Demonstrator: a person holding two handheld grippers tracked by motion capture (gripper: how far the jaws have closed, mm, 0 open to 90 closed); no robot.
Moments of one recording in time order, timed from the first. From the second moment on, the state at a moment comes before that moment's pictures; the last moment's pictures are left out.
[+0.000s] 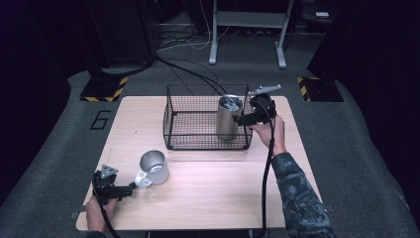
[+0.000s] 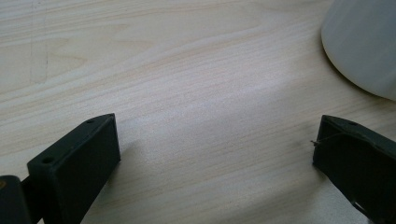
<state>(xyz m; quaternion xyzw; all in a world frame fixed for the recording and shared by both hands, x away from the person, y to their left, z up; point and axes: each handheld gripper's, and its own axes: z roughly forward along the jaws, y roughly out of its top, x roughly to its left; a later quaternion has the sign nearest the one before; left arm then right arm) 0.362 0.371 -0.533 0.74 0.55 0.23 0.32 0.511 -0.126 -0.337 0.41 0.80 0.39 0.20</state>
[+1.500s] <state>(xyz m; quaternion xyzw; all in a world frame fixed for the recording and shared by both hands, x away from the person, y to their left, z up) 0.363 0.372 -0.531 0.74 0.54 0.23 0.31 0.387 -0.242 -0.527 0.52 0.76 0.31 0.21</state>
